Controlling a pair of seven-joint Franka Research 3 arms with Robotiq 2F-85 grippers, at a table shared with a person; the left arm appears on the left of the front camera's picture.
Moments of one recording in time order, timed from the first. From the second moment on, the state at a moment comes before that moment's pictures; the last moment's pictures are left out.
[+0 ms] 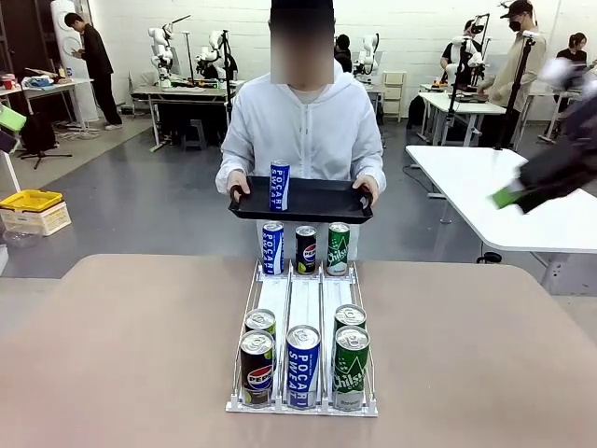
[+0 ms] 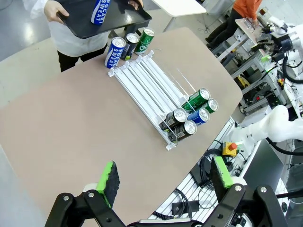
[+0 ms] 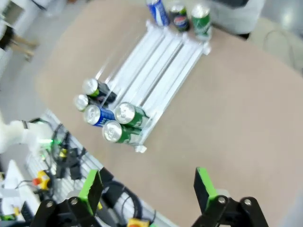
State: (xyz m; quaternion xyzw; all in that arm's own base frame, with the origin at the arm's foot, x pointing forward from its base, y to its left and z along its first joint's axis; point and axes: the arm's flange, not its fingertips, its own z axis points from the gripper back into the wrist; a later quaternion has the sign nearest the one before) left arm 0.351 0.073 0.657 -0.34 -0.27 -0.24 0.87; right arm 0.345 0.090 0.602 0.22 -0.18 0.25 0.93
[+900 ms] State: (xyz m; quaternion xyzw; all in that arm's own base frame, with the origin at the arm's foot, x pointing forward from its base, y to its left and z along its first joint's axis) left arm 0.351 0.073 0.657 -0.34 -0.27 -0.24 0.87; right arm 0.368 0.185 0.570 0.13 -0.12 0.04 0.98
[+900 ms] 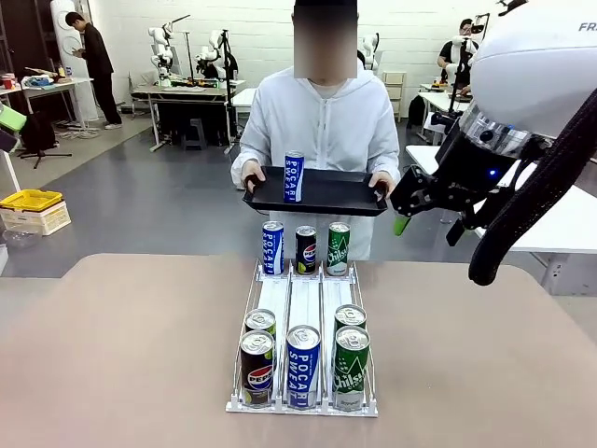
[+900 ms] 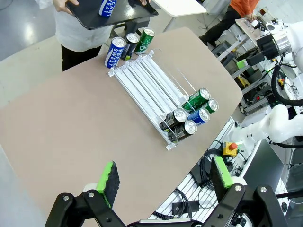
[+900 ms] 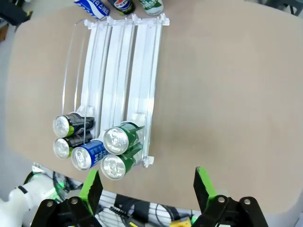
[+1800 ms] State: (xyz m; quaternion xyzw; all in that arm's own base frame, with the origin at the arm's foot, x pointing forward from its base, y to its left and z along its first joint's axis) left arm 0.351 0.073 0.657 -0.34 -0.27 -0.24 0.87; right arm 0.351 0.262 0.522 0.10 -0.06 0.05 0.99
